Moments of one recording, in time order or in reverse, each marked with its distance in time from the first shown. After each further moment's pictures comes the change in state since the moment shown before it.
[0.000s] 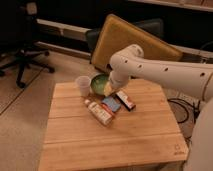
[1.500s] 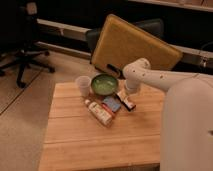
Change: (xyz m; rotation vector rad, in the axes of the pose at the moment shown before) arm 0.035 -0.115 0.112 0.093 0.117 0.117
